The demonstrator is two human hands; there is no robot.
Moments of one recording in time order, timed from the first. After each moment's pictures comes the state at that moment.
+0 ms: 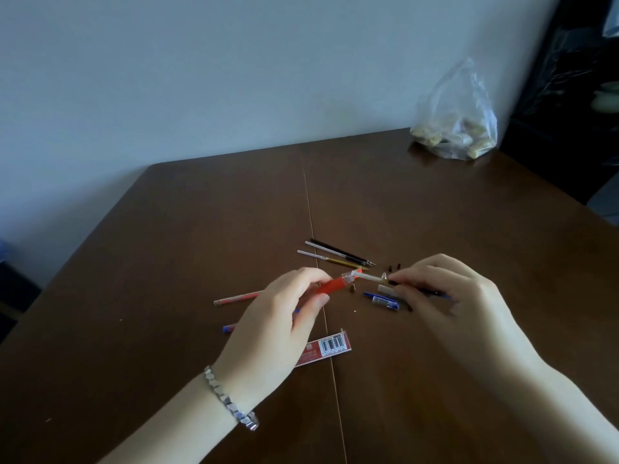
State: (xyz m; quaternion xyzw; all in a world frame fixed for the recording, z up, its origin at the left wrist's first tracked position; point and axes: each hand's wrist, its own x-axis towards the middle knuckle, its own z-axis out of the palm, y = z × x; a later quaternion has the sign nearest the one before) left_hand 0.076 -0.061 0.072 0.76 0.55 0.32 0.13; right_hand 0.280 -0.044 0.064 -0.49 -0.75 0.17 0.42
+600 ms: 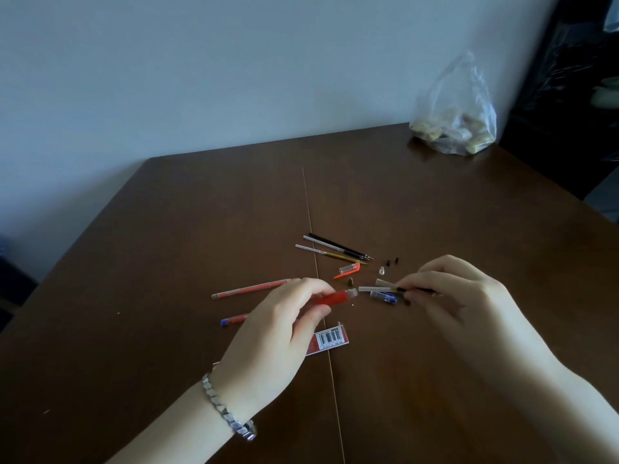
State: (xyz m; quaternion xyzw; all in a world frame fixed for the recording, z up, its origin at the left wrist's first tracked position) left_hand 0.076 -0.073 0.063 0.76 0.54 0.32 0.17; right_hand 0.292 -0.055 0.065 -0.51 -0.77 0.14 0.35
